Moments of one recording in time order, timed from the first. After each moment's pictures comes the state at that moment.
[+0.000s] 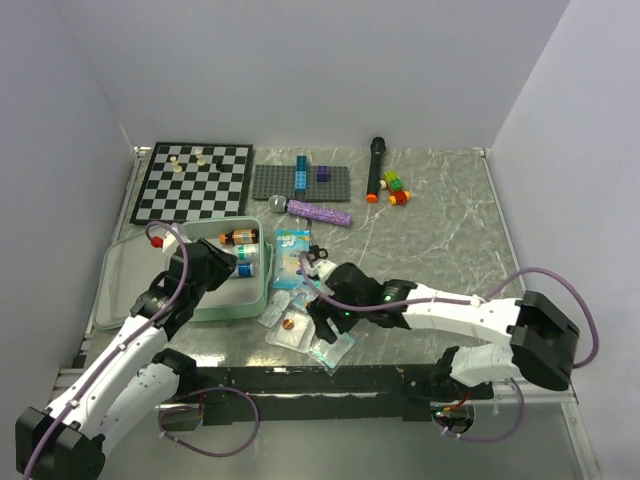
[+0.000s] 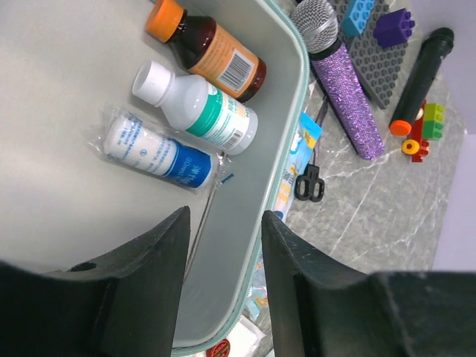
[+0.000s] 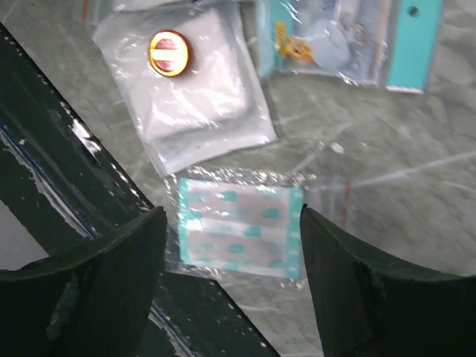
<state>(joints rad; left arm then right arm) -0.40 0.75 0.53 -0.37 -0.27 -1.04 1.03 1.26 0.71 -0.33 -0.09 0.31</state>
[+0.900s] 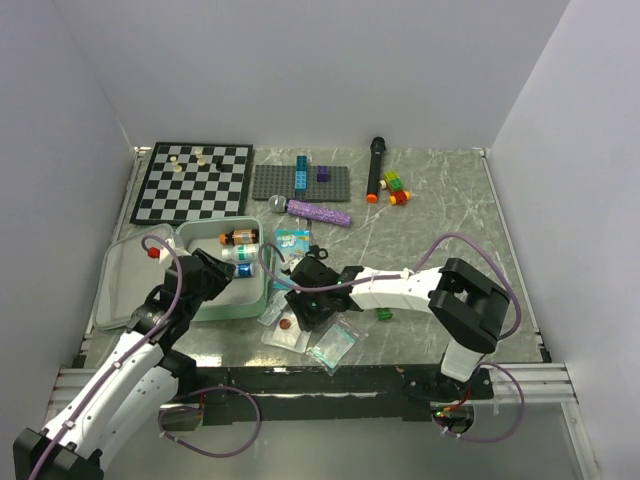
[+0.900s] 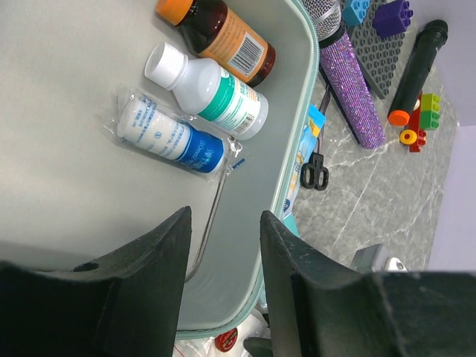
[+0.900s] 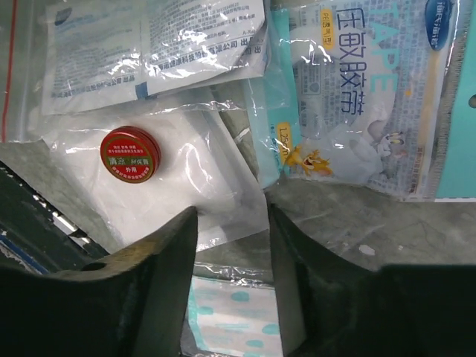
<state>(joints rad) -0.40 0.62 0.45 -0.38 -0.25 -1.04 1.06 1.69 0.97 -0.33 -0.09 0.40</state>
